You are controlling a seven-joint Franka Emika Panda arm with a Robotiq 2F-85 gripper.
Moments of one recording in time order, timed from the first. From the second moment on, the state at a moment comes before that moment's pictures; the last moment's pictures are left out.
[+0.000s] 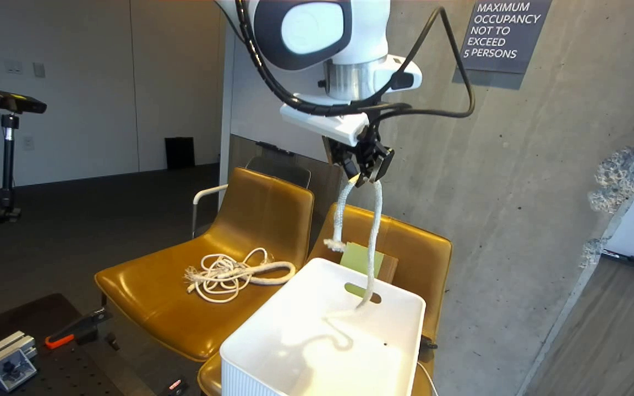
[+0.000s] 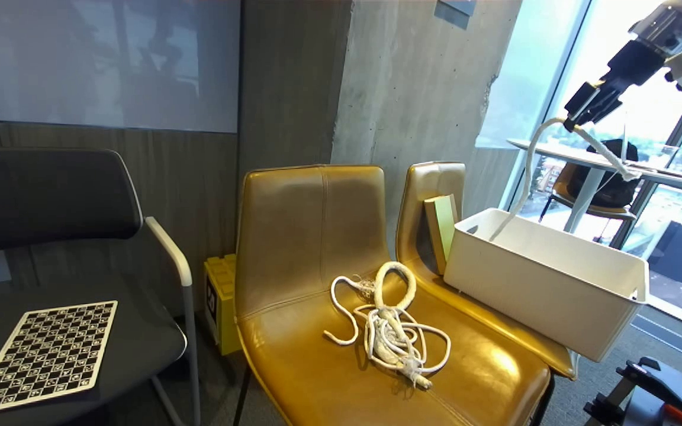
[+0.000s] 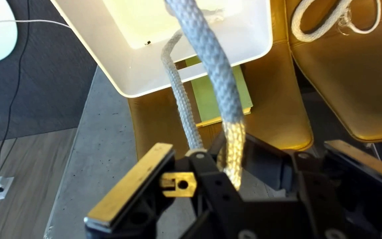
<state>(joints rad) -0.22 0.08 -0.19 -1.94 0.26 2.44 -0.39</state>
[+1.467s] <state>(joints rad) -0.09 -0.01 -0.01 -2.25 0.31 2.66 -0.41</state>
